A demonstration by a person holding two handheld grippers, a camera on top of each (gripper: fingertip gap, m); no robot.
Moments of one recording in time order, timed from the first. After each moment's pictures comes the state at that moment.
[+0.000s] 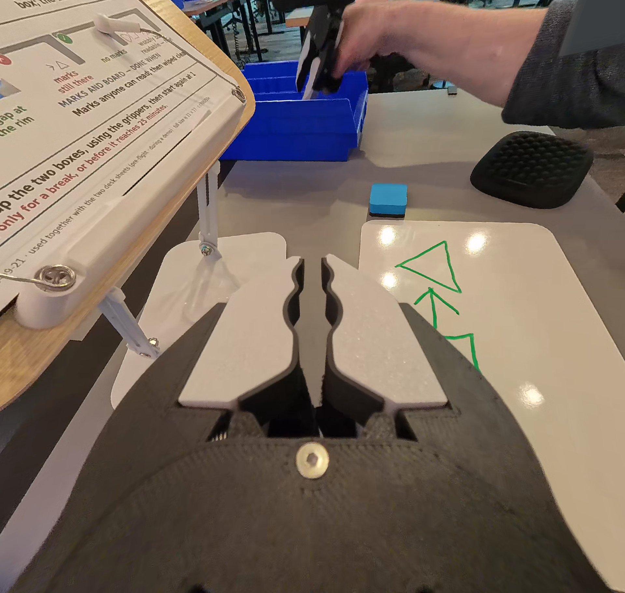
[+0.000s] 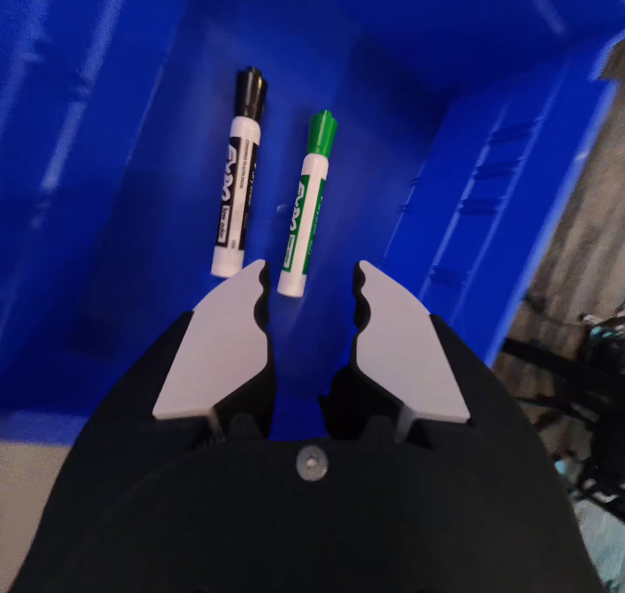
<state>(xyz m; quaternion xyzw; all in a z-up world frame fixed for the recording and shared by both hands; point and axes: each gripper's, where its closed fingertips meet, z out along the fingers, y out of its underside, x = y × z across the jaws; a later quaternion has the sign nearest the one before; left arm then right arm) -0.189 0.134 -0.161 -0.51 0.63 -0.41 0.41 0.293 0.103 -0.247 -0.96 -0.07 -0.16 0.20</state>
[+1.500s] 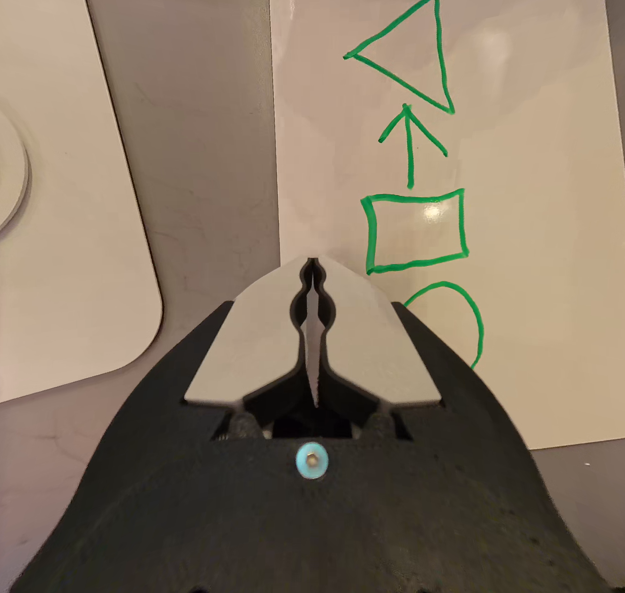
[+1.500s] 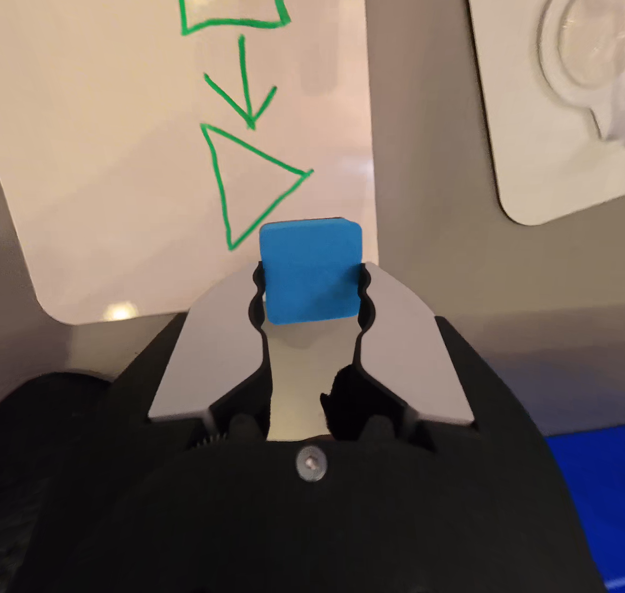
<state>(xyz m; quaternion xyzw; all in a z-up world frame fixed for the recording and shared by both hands) -0.206 0.094 -0.299 -0.56 0.76 -0.29 0.14 -0.053 0.011 -0.256 -0.81 -0.56 0.06 0.20</state>
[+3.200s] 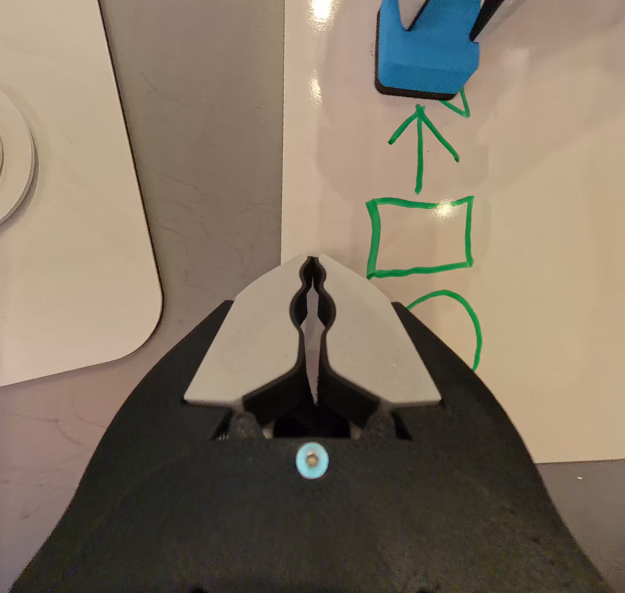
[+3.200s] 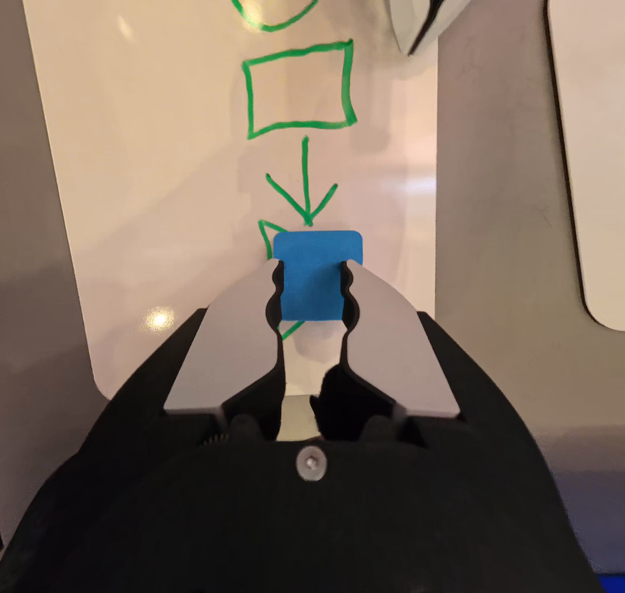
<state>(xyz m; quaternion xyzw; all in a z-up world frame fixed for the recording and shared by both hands) -0.206 0.094 -0.299 -0.58 0.76 -0.27 0.14 -0.119 0.006 -0.278 -0.80 -0.56 0.12 0.18</state>
